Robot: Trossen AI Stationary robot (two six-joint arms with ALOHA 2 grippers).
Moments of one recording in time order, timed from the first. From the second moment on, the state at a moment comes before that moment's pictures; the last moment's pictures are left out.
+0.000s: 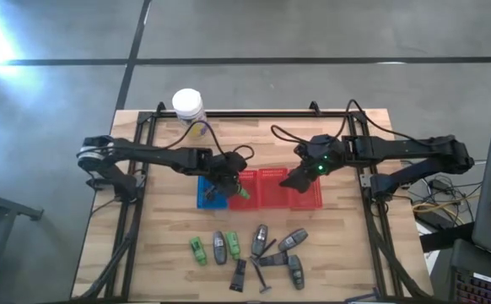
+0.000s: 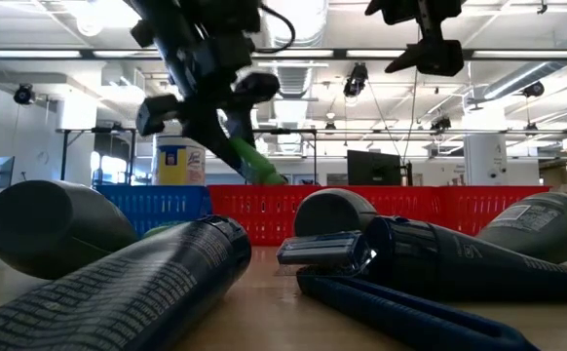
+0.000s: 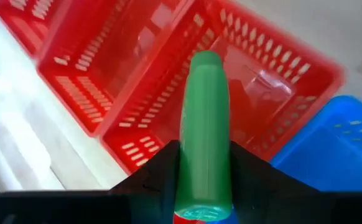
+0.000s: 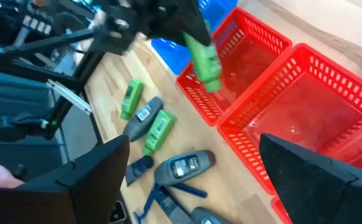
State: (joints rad) left arm 0.06 1.58 1.09 -0.47 0.03 0.96; right arm -0.03 1.19 1.06 -0.56 -0.13 0.91
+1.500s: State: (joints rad) left arm -0.22 1.29 0.99 -0.87 0.05 0.62; right arm -0.02 1.19 1.01 -0.57 -0.13 0.89
